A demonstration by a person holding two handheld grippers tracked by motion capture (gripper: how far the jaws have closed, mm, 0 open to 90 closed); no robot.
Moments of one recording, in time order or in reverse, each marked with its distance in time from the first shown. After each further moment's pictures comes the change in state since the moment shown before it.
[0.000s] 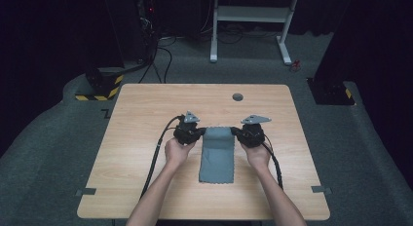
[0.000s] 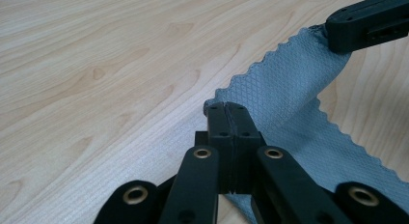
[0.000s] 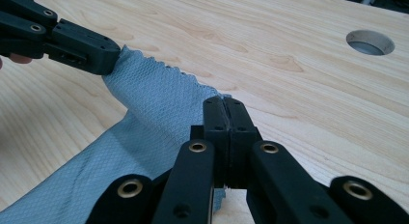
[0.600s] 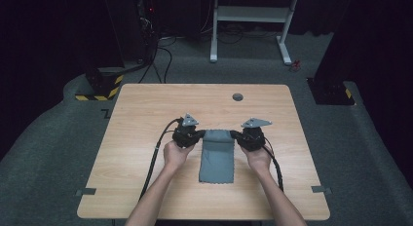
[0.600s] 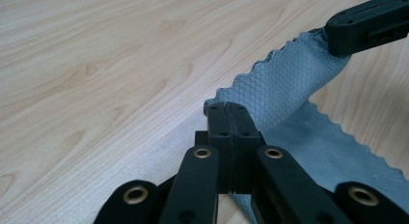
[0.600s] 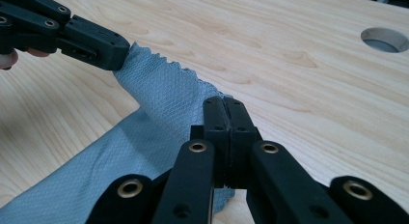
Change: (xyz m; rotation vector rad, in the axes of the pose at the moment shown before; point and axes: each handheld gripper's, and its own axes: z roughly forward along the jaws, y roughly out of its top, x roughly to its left) left arm -0.003 -0.009 -0.003 -0.011 -0.017 0.010; right arm 0.004 -0.008 -0.005 0.000 0.036 -0.011
